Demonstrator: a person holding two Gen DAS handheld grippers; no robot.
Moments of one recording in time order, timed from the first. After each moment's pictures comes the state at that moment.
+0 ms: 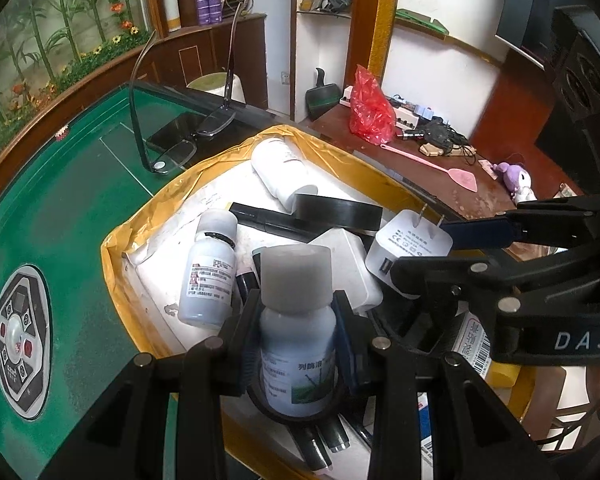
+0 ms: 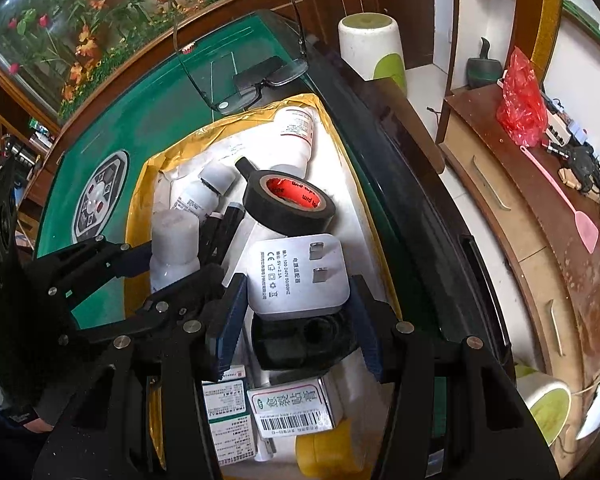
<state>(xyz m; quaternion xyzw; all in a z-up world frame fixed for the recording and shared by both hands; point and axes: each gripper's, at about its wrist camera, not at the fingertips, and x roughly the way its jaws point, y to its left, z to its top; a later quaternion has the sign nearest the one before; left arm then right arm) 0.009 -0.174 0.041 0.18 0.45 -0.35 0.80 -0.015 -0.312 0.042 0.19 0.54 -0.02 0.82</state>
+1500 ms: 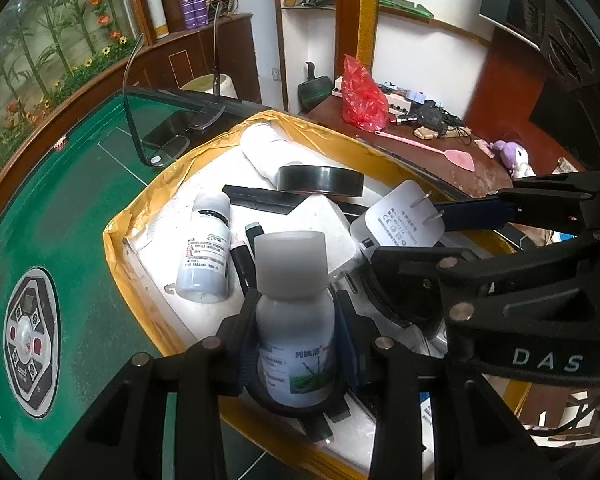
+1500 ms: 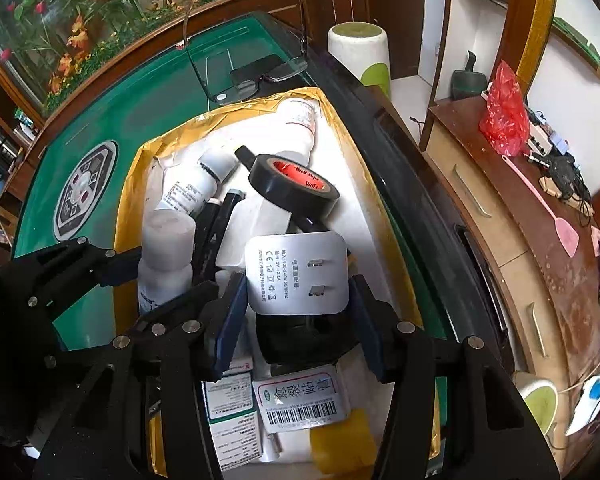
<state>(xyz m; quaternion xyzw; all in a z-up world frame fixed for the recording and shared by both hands) -0.010 -0.168 0.039 0.22 0.44 -0.36 0.79 -0.025 -0.287 0.041 0.15 0.53 -0.06 0.83</state>
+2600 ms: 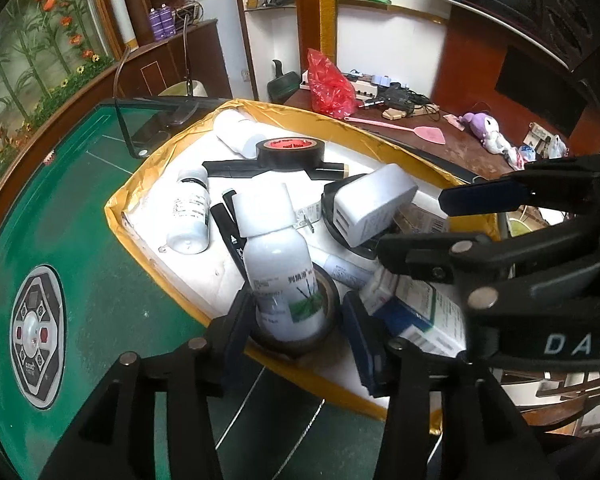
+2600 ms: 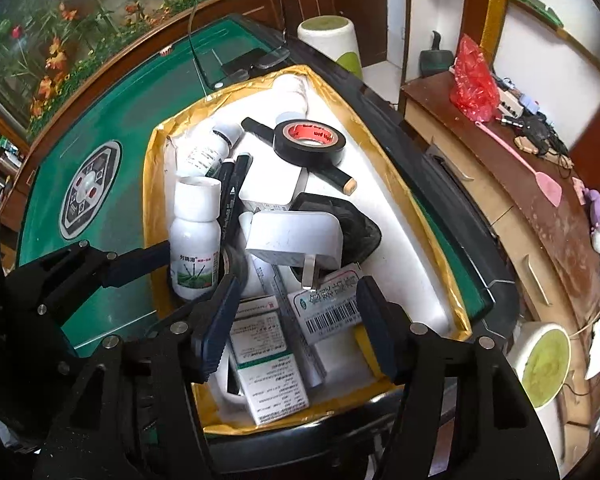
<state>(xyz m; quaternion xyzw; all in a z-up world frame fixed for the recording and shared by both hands) -0.049 -0.139 0.048 0.25 0.43 -0.41 0.77 -0.077 -0.252 0.061 0.19 0.53 -0.12 0.82</state>
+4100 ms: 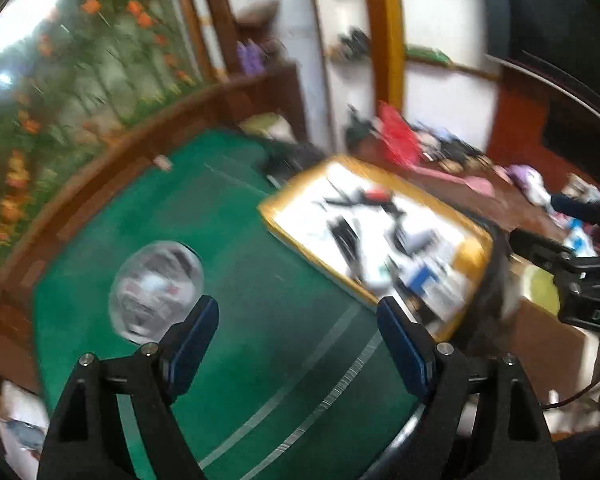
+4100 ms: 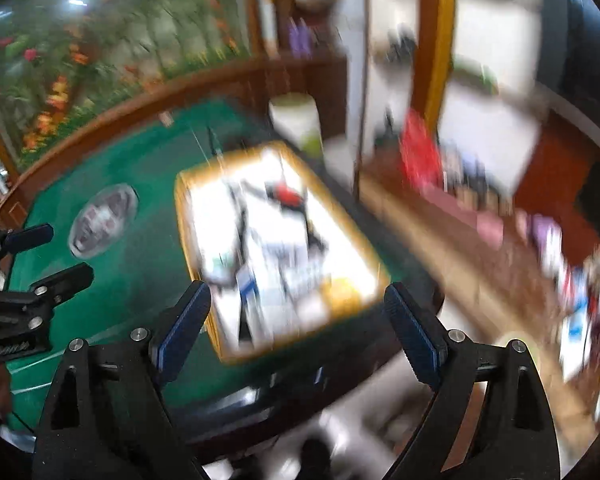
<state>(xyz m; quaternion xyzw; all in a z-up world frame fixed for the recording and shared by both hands) -0.083 -0.039 0.160 0.22 0.34 -0.29 0.87 -0.176 -0.191 0.155 0.10 0.38 -0.20 0.90</state>
